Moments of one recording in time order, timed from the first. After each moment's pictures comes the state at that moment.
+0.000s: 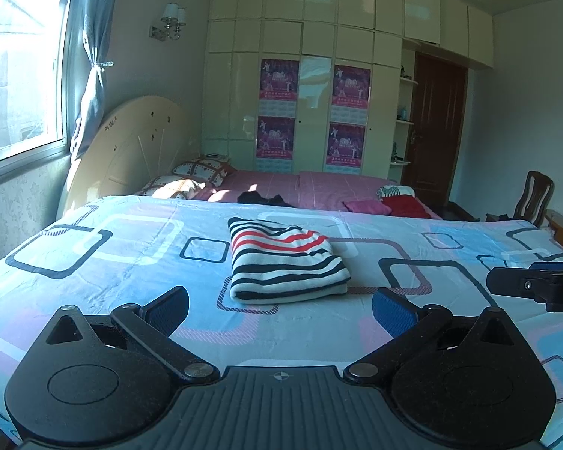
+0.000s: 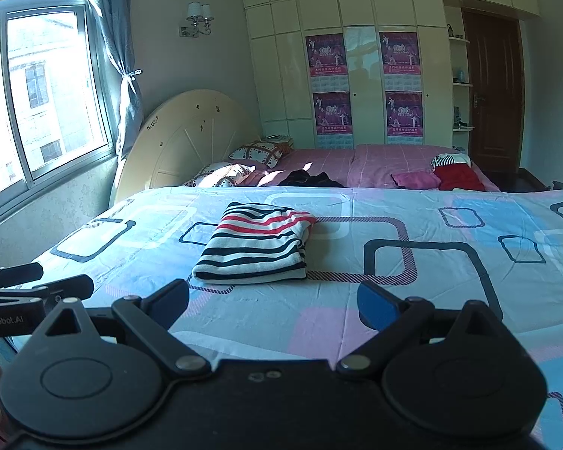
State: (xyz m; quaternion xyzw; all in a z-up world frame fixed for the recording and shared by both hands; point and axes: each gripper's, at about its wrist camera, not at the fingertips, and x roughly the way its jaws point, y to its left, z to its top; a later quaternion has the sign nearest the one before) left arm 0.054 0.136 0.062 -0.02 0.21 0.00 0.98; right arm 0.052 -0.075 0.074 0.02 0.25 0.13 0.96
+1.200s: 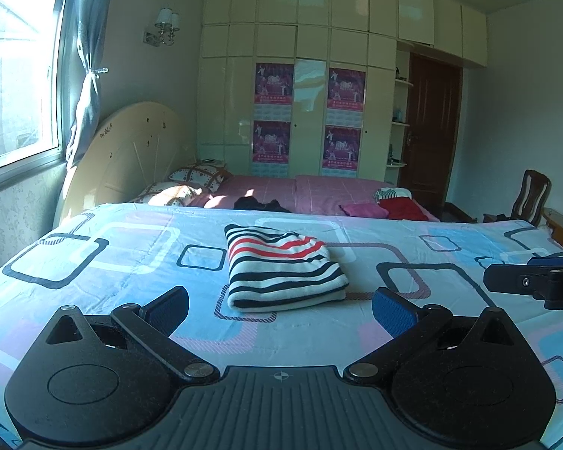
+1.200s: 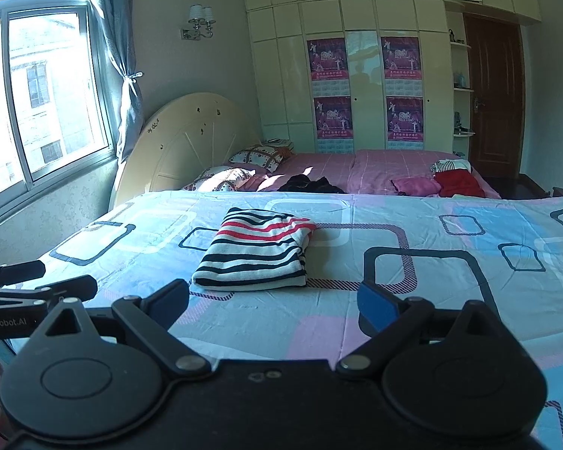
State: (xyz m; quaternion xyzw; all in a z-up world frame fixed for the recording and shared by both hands) left arm 0.062 0.136 0.067 -0.02 0.21 -0.01 0.98; right arm 0.061 -0.075 0.081 0.02 0.25 0.13 0.96
